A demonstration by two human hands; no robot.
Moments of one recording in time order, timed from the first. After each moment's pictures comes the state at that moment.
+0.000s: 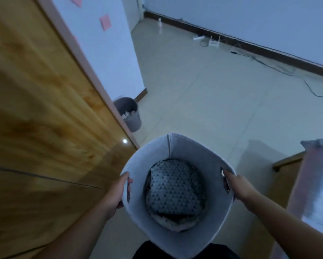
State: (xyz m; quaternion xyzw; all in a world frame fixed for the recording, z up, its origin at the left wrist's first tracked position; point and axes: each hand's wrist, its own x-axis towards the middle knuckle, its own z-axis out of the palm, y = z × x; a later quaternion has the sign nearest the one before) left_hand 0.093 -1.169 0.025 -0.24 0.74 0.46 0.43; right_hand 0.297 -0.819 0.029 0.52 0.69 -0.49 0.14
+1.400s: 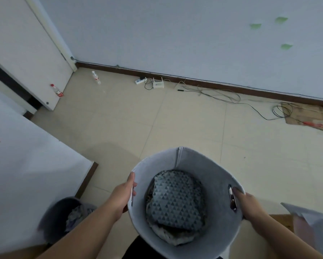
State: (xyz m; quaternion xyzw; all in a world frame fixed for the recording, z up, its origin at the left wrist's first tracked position) left_hand -0.291 -0.579 0.037 -0.04 0.80 0.34 0.50; right_hand 0.058 -0.356 0.023 0.68 0.55 -0.49 0.00
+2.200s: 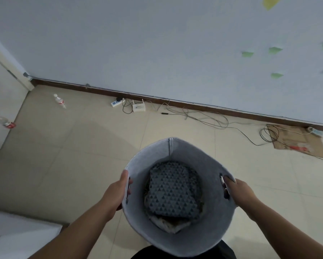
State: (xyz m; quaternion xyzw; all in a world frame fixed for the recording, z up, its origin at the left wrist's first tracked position) left_hand -0.570 -0.221 0.040 0.02 0.79 0.32 0.52; right_hand -0.220 -0.021 0.058 0.70 0.57 -0.42 0.00
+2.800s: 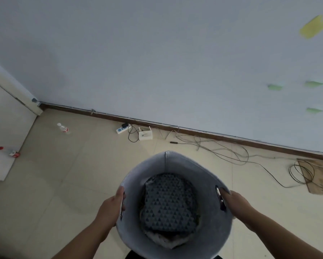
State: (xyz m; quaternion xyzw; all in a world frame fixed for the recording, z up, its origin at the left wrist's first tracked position) left_hand -0.717 0.043 0.039 0.04 0.85 0.29 0.44; right_hand -0.381 0.283 0.036 0.63 0.60 -0.49 0.07
